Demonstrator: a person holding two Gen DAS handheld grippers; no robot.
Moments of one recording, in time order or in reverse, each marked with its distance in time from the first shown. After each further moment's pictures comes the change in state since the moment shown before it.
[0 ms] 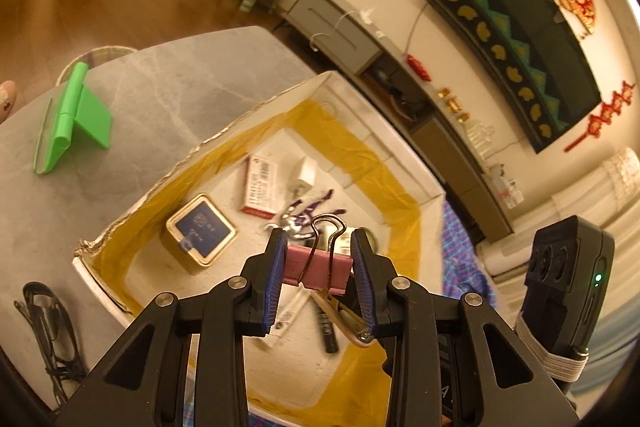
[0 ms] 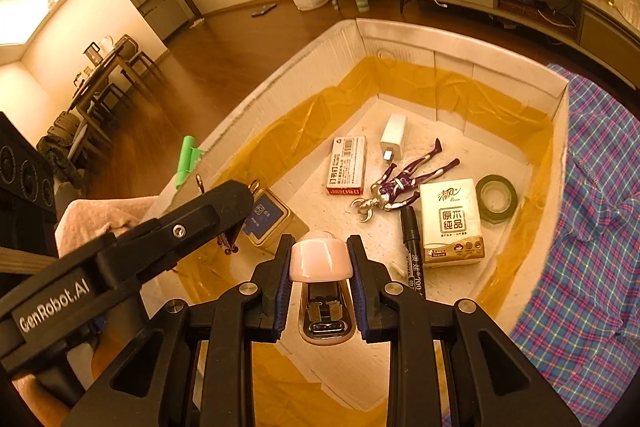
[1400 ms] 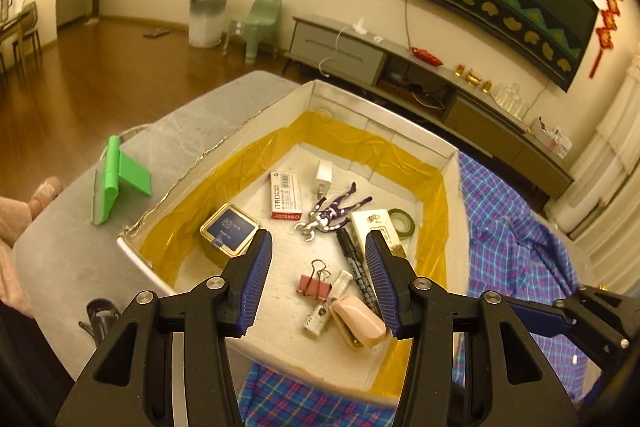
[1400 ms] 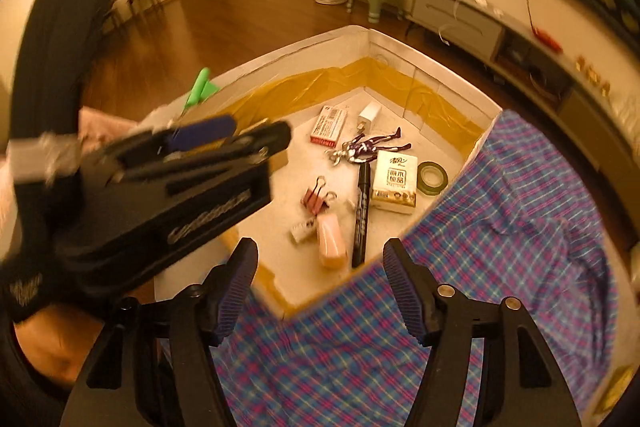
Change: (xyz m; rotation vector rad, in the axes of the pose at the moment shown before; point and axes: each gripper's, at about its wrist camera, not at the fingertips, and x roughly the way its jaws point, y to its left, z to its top) left arm -0.034 -0.048 -0.059 0.320 -0.150 0.209; right arm -0.088 0.032 -0.075 -0.329 0.005 -0.205
